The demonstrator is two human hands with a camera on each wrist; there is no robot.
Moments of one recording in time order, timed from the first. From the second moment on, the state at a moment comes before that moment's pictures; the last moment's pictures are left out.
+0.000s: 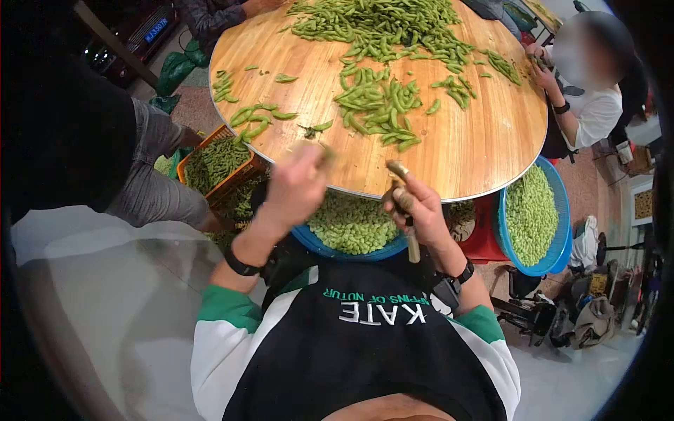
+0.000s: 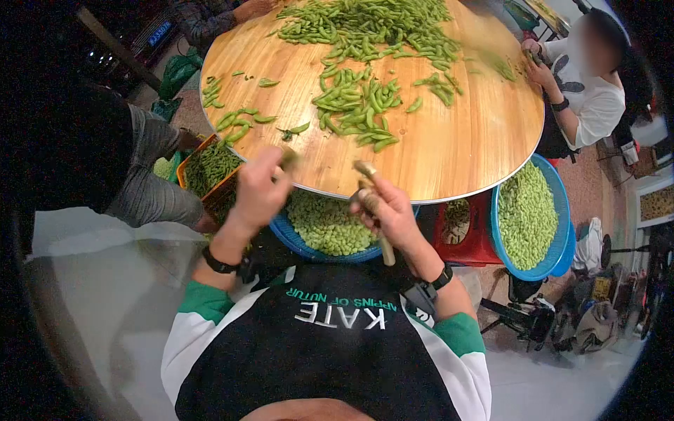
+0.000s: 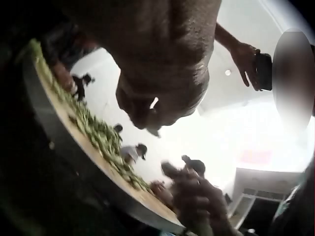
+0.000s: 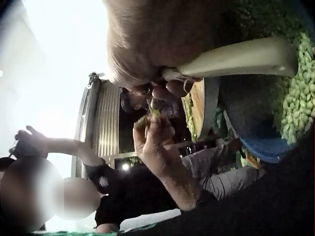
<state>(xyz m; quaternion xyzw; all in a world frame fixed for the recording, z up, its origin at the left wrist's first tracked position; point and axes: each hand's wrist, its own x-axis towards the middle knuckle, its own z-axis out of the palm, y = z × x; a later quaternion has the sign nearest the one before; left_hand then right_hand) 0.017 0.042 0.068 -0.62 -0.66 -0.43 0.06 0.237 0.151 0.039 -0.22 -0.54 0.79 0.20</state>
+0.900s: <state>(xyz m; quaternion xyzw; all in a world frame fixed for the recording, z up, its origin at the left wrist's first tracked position) 0.039 0.096 0.019 -0.40 -0.51 -0.59 -0.48 0.213 0.169 0.023 -0.23 -0.42 0.85 0.22</state>
